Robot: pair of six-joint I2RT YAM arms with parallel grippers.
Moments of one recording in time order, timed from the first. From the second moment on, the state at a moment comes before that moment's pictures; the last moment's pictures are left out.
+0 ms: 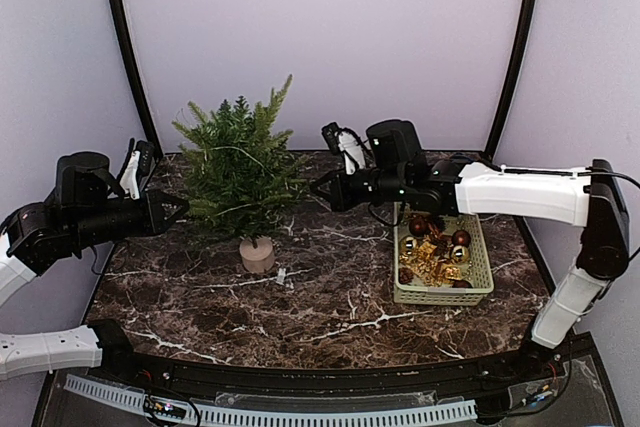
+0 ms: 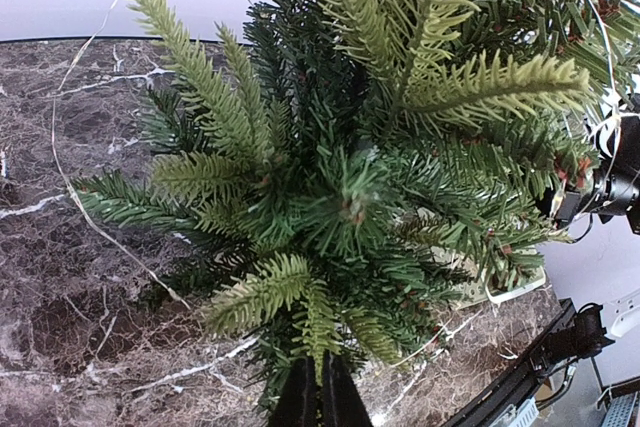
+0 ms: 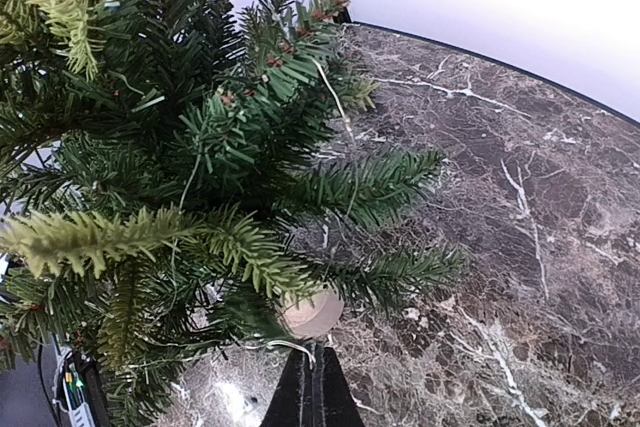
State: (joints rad) left arm -0.68 0.70 0.89 -0.66 -0.07 -0.56; right arm 0.89 1.66 1.27 -0.04 -0.17 0.29
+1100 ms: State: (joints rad) left arm -0.68 0.70 0.89 -0.66 -0.07 -0.56; right arm 0.87 1.78 1.25 0.13 -0.37 0.35
